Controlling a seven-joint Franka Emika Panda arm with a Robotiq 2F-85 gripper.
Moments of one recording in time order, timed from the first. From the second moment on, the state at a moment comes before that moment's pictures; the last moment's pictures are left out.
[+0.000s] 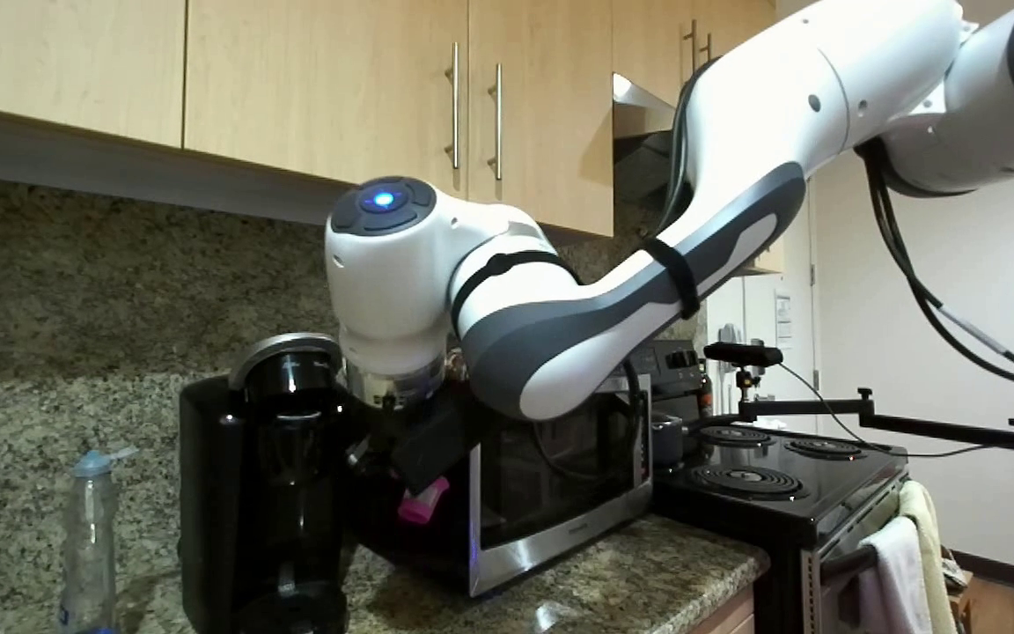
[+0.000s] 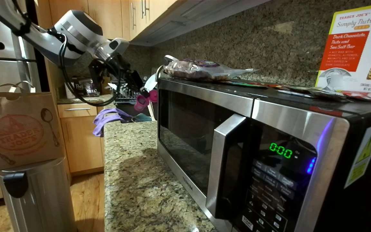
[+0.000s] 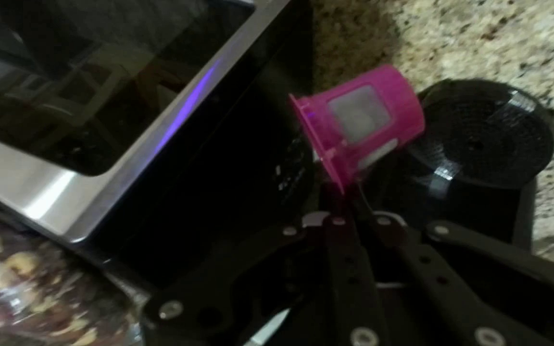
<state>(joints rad) 0.39 0.25 -0.04 -1.82 -0.96 2.11 1.11</state>
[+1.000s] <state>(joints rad) 0.32 0.13 0.07 -1.84 -1.12 1.79 1.43</state>
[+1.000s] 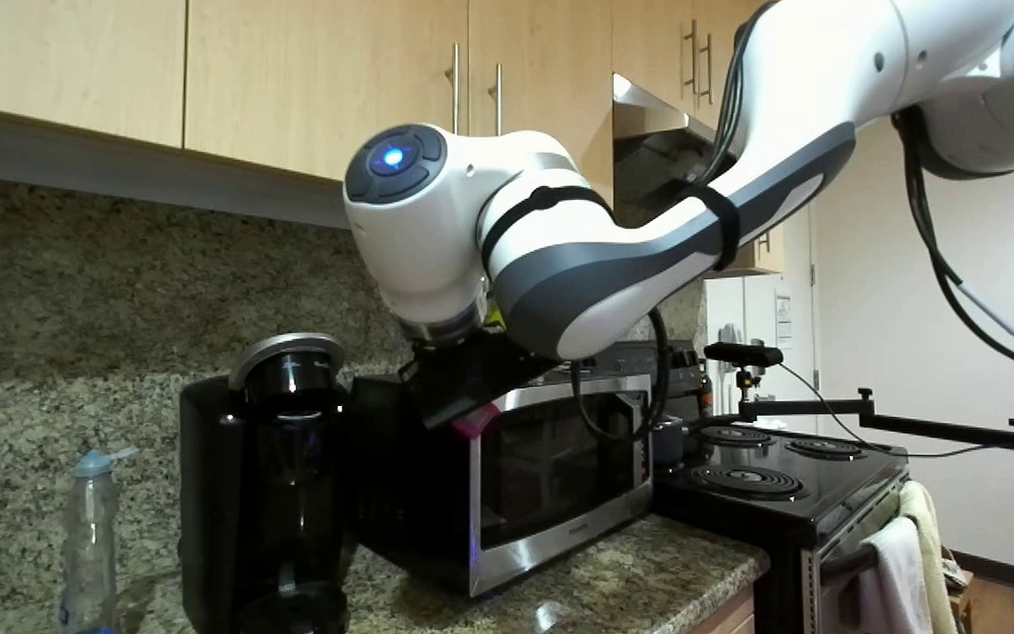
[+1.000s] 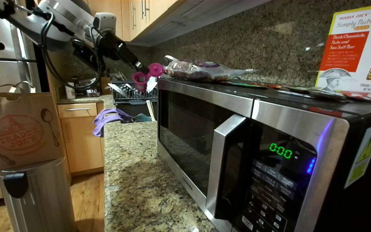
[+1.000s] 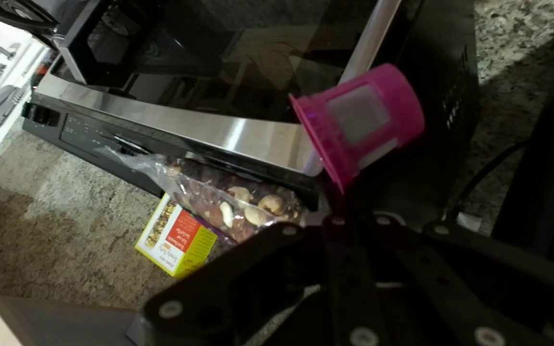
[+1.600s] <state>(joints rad) 0.32 -0.05 0.18 -1.77 -1.12 1.12 1.44</state>
